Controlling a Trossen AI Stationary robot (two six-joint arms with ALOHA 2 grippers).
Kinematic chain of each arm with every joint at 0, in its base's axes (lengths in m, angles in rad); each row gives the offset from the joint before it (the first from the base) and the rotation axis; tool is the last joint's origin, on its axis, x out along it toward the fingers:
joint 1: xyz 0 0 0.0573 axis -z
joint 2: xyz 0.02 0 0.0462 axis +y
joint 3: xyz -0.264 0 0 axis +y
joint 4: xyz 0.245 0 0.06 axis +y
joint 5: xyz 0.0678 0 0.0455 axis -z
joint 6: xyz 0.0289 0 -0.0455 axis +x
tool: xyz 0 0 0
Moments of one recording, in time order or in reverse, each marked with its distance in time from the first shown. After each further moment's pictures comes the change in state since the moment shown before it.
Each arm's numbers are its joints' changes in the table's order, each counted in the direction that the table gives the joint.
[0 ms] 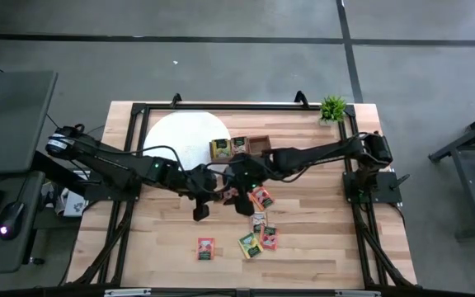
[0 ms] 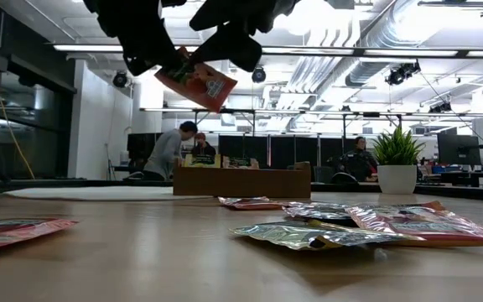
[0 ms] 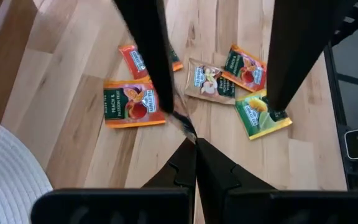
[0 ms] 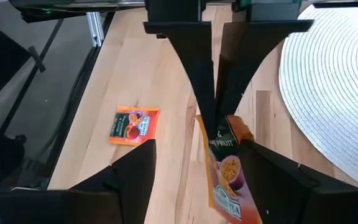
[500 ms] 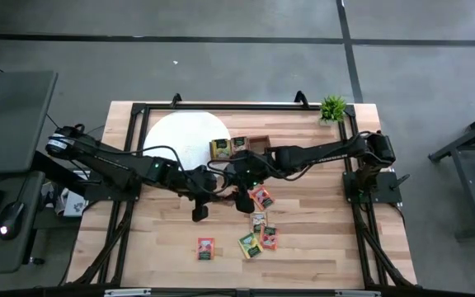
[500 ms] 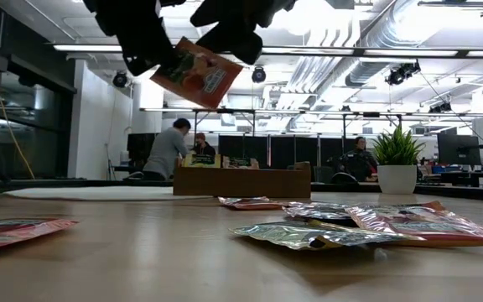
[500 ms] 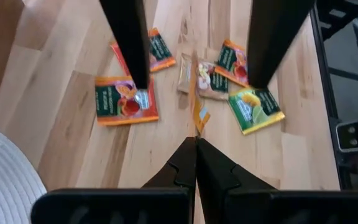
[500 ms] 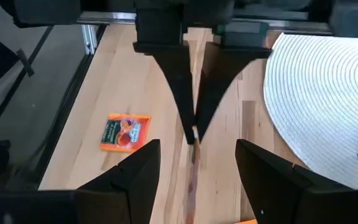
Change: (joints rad) left arm -0.006 0.000 -0.001 0.005 0.024 0.009; right arm -0.001 -0.026 -0.001 -0.004 0.036 -0.026
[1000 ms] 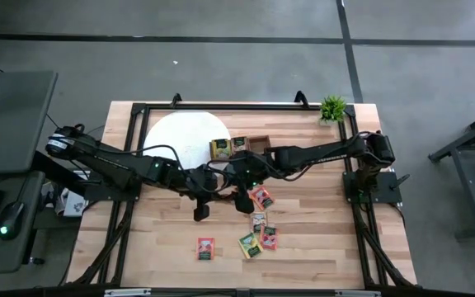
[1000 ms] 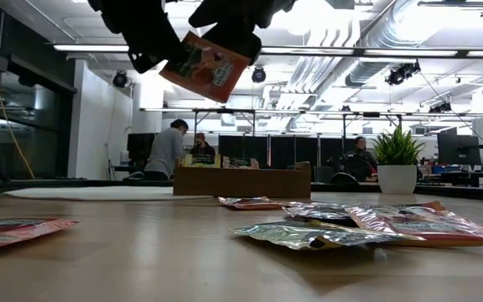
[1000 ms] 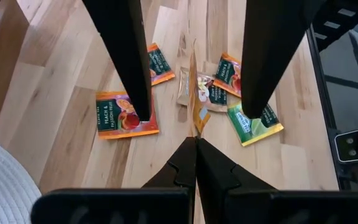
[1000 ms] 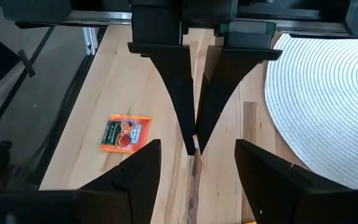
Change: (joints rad) left arm 0.000 0.000 0.000 -0.043 -0.012 0.017; right arm 0.000 0.008 0.000 -0.006 -0.005 0.000
